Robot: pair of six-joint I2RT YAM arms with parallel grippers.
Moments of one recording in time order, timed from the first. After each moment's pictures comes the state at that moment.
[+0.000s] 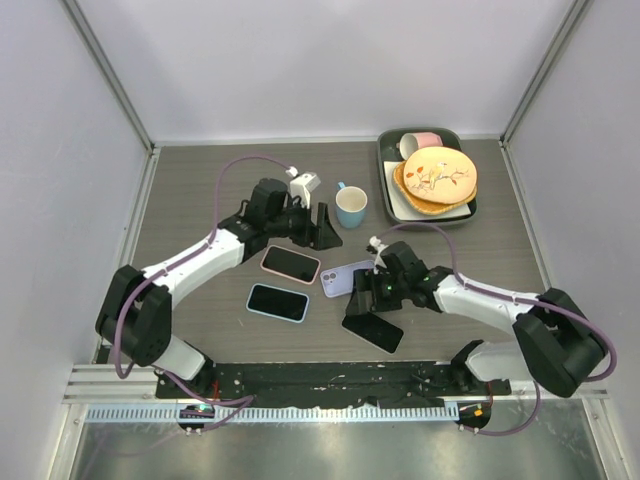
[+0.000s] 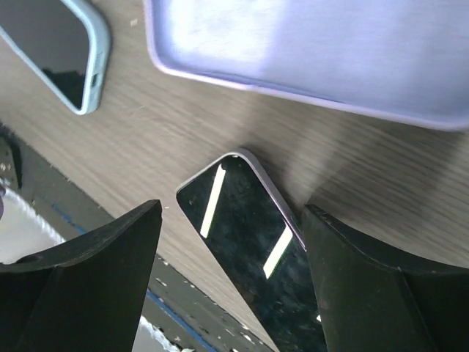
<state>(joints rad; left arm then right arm) -0.58 1.51 1.05 -0.08 0.50 -0.38 0.64 1.27 0.54 -0.20 -0.31 0.55</state>
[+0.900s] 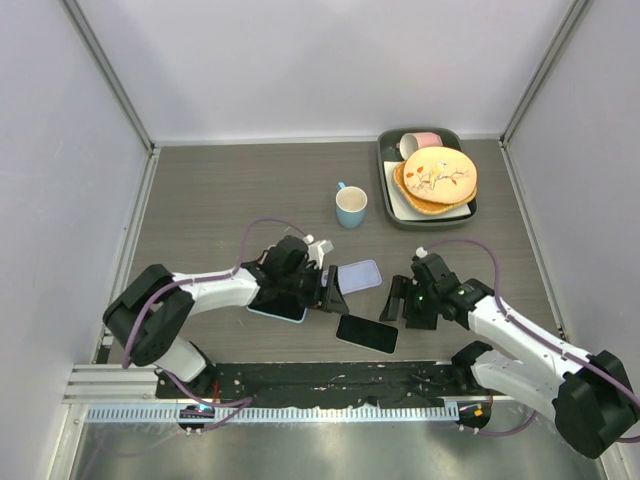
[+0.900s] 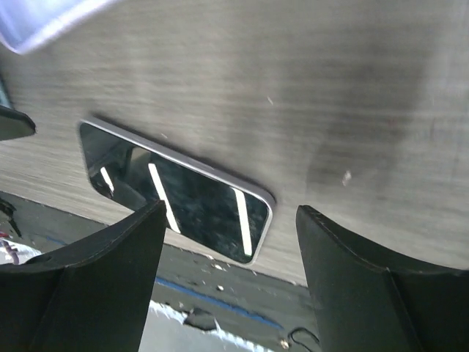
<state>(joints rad) -0.77 1.52 0.69 0.09 0.57 -0.69 0.55 0.94 0.48 -0.59 -0.16 0.74</state>
